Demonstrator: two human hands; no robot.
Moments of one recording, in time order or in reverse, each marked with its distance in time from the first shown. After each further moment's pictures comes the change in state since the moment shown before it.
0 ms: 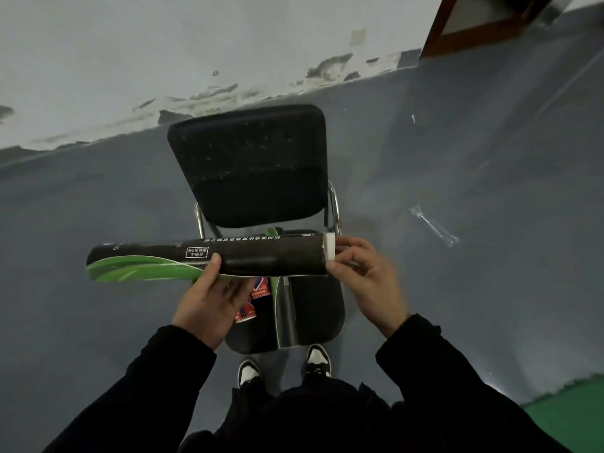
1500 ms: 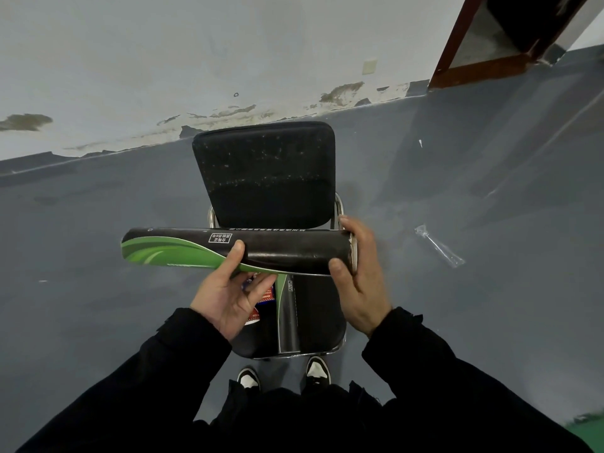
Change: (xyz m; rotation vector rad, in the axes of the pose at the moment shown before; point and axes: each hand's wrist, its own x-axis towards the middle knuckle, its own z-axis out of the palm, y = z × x) left_hand -0.041 0.000 0.027 -0.063 -0.081 -0.002; right_hand -0.015 -0.018 0.020 -0.242 0.069 -0.448
